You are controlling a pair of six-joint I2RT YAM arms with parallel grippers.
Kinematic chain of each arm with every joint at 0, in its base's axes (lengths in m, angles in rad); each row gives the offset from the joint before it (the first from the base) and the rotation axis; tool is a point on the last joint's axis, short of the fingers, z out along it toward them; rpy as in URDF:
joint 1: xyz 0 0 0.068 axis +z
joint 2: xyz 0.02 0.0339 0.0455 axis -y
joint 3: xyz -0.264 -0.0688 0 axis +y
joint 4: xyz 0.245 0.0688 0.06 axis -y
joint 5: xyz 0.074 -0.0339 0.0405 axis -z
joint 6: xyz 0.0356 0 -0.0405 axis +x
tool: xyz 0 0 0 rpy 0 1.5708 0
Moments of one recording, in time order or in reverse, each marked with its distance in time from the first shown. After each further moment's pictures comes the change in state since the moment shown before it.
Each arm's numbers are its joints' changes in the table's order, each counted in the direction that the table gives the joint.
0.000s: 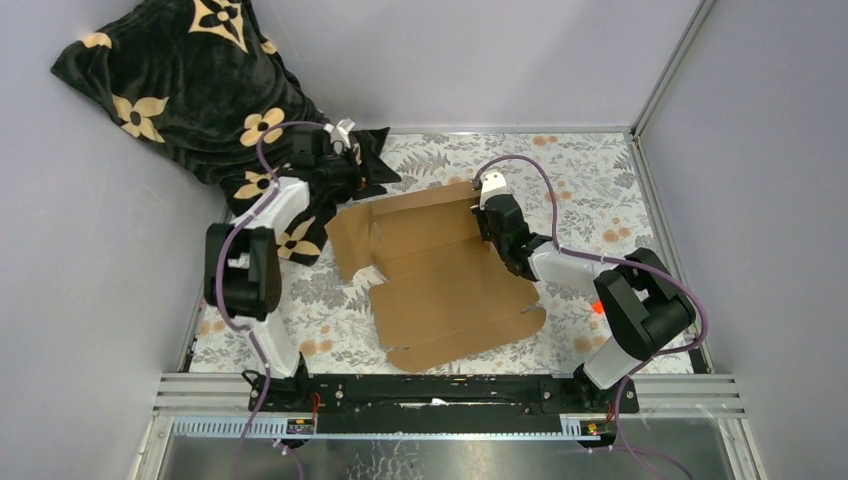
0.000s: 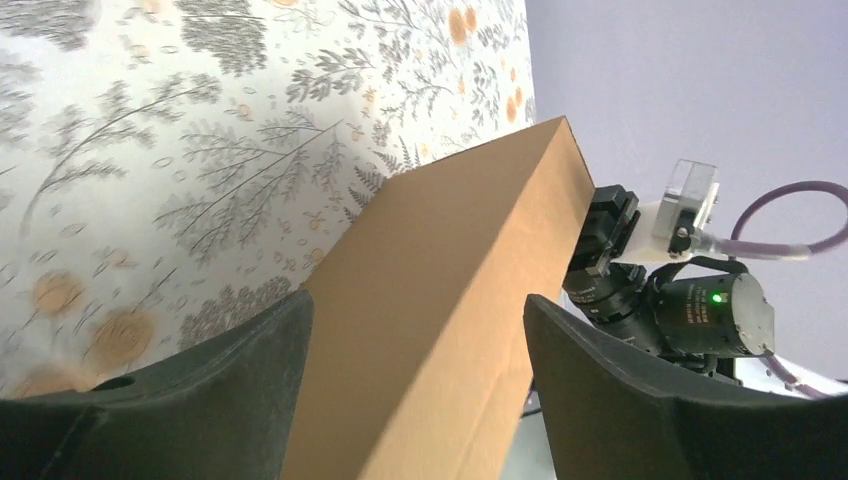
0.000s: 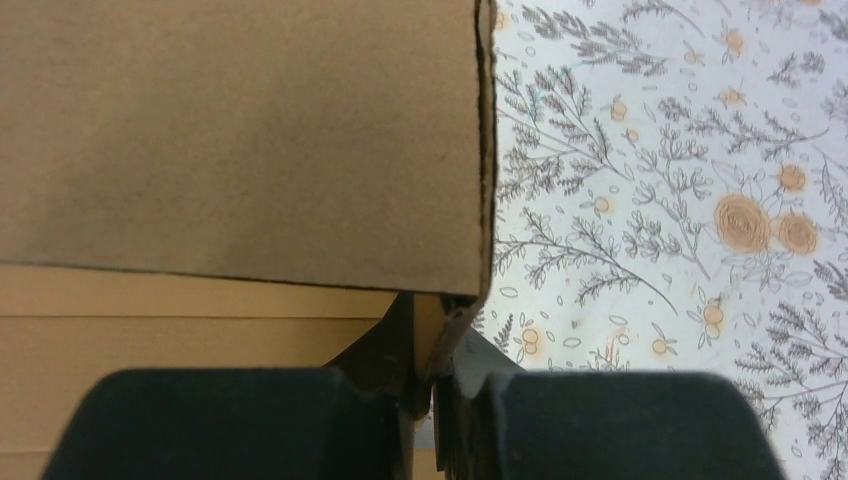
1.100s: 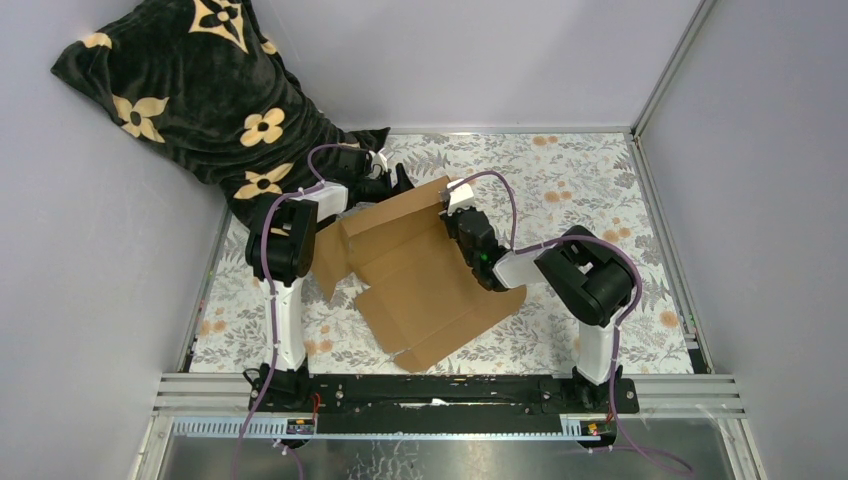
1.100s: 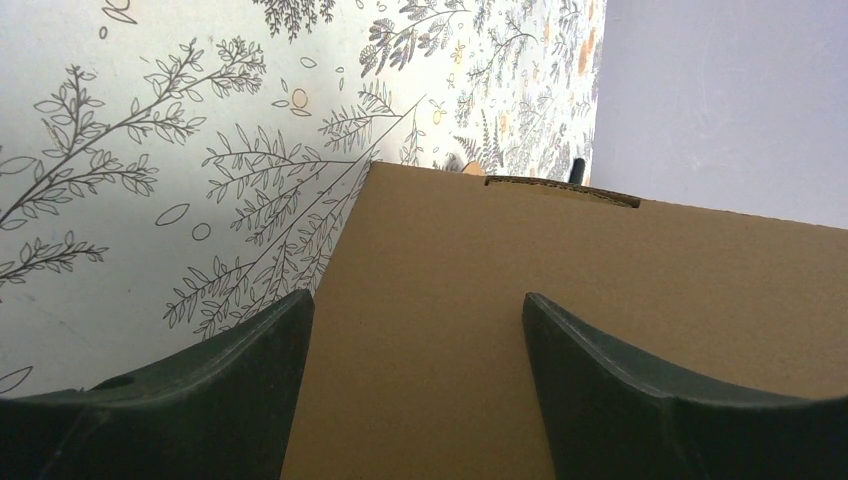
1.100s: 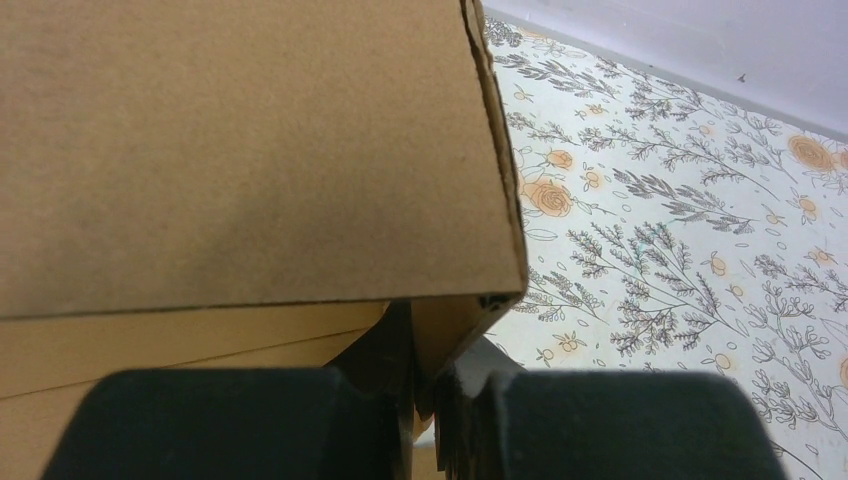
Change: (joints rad) left arm -0.103 -0.282 -0.036 0.106 -0.021 -0.004; right arm 0.127 -0.308 -0.028 0.572 0.090 -0.095
